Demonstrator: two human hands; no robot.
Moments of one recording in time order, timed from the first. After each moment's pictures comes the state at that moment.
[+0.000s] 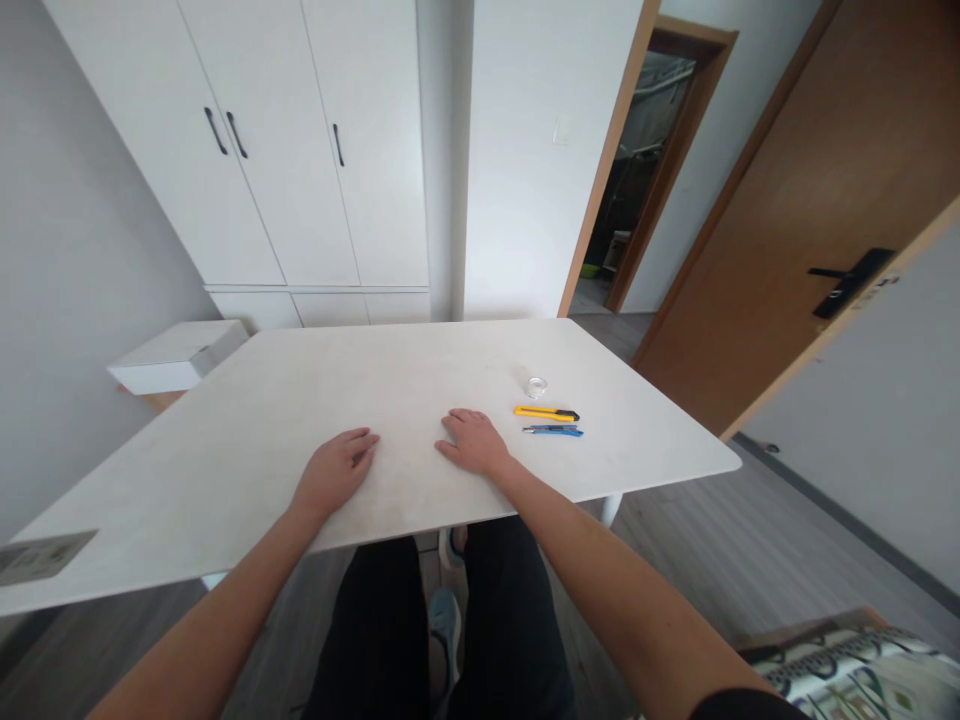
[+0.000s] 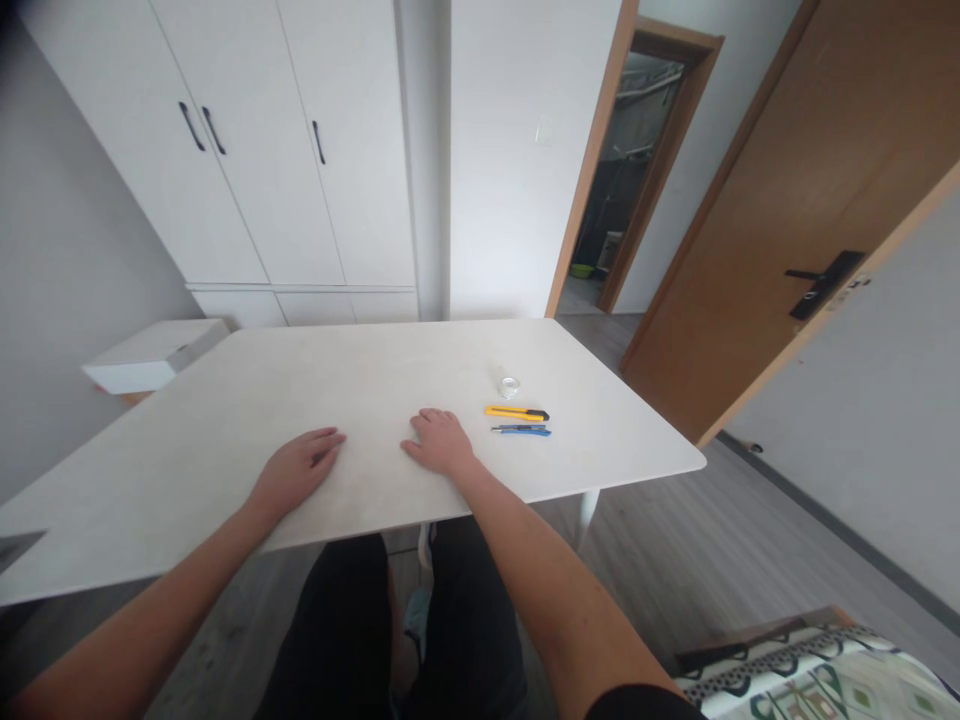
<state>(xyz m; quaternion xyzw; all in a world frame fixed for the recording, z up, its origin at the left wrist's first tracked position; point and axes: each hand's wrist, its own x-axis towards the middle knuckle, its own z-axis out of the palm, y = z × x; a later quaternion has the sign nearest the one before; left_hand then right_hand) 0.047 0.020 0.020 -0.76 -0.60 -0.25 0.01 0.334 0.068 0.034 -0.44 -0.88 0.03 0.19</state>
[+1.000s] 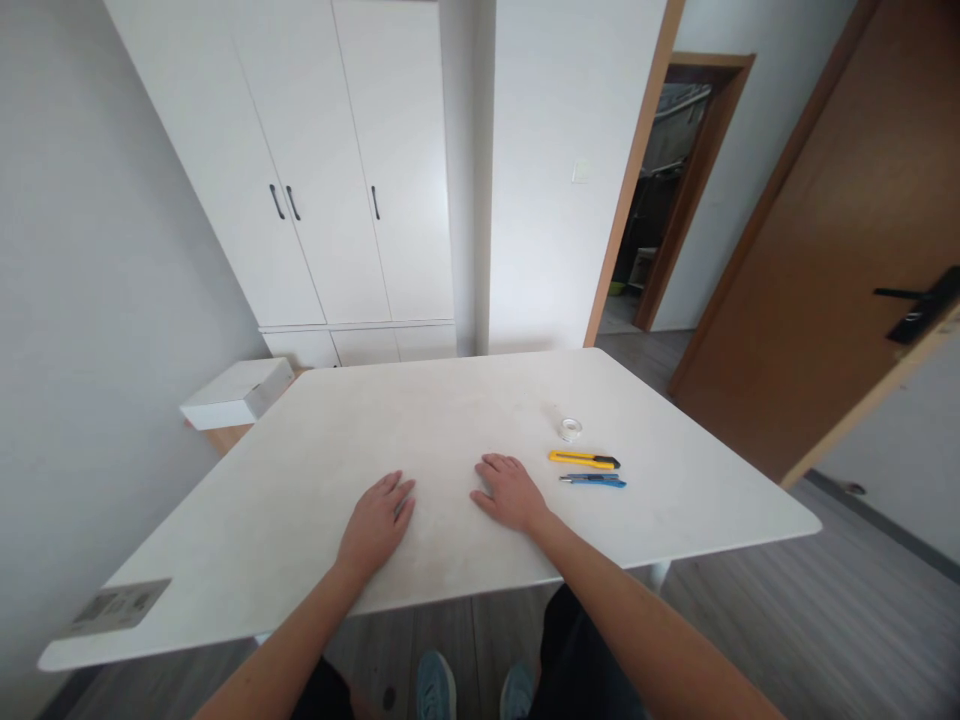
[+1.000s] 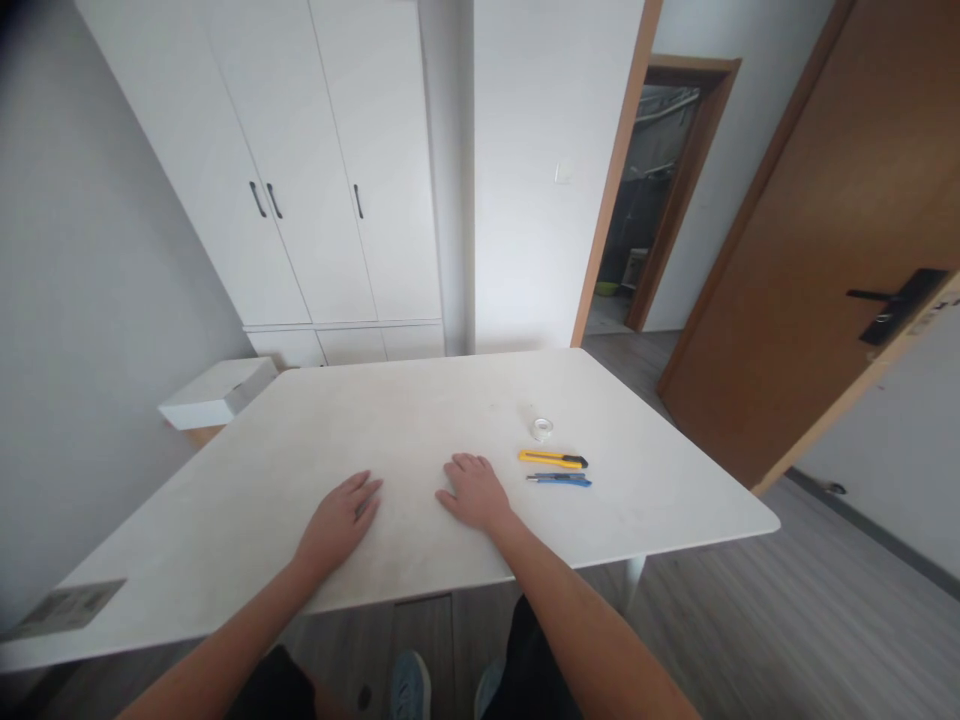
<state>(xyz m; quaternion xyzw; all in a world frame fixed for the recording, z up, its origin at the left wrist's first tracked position) 0.049 0.019 0.013 -0.76 -0.61 -0.21 0.03 0.334 0.069 0.037 -0.44 -0.88 0.05 0.18</state>
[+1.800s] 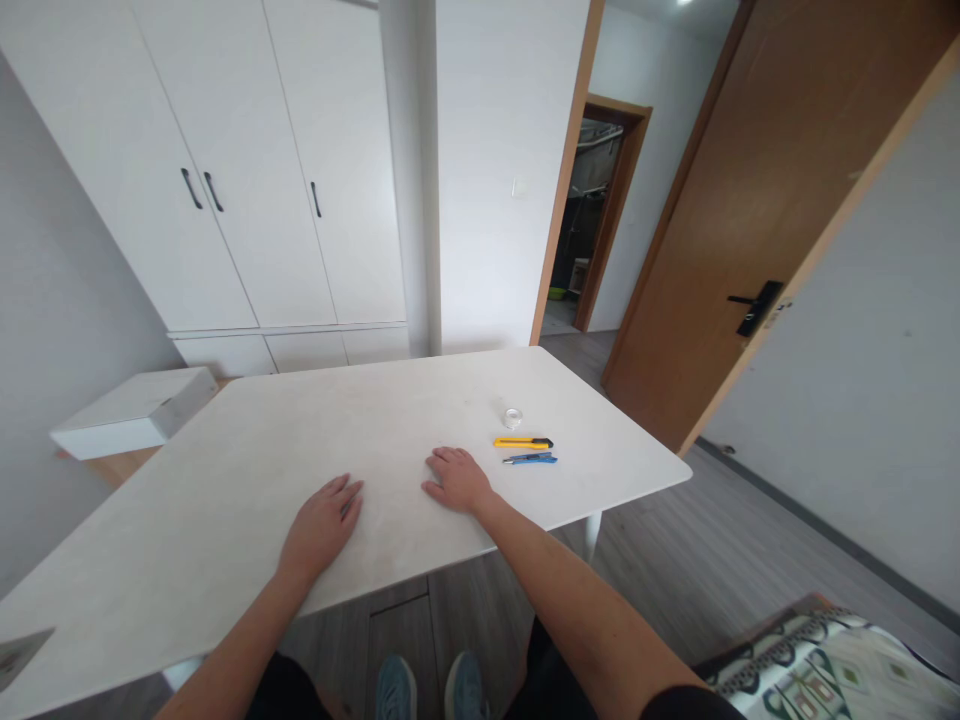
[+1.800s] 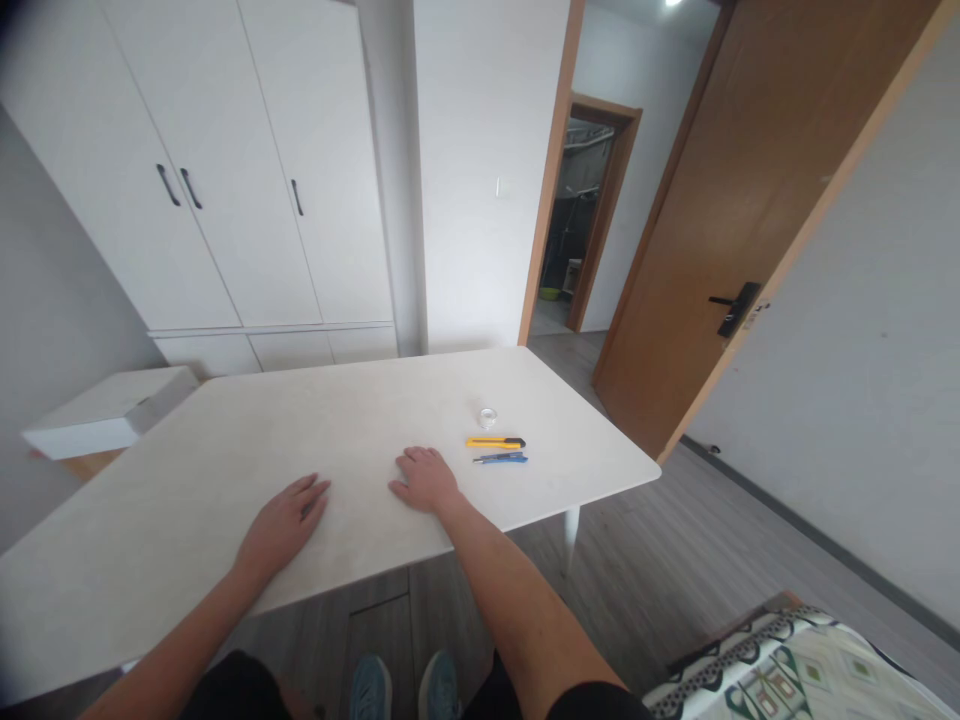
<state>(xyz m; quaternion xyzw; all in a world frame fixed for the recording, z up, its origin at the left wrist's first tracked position) 0.047 0.022 0.014 -0.77 -0.60 -0.22 0.04 0.333 0.065 0.037 -0.45 -0.88 0.02 0.17</state>
